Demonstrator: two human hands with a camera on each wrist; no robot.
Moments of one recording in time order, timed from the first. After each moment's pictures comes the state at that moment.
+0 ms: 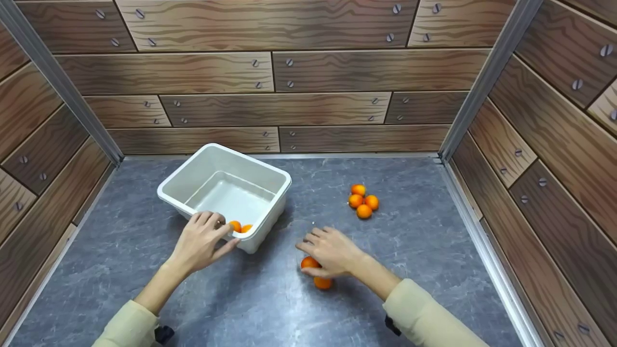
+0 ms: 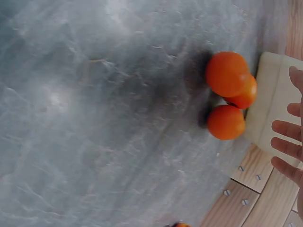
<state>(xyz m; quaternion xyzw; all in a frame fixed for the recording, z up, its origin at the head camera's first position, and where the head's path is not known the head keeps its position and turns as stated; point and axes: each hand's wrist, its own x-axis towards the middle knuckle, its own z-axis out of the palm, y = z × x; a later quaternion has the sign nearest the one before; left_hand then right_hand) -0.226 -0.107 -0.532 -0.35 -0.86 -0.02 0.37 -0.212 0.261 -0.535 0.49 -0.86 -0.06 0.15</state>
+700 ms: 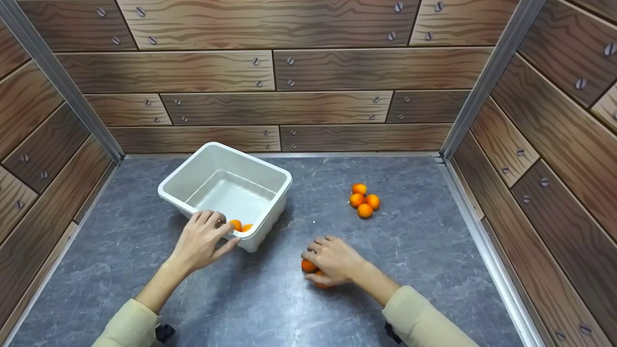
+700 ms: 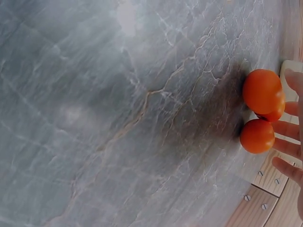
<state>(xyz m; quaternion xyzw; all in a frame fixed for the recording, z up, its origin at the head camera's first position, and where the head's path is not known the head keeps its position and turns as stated) -0.225 -0.108 -0.534 -0.35 -0.86 -0.02 0.38 -0.206 0.267 -0.563 0.49 -0.86 -0.06 0.13</state>
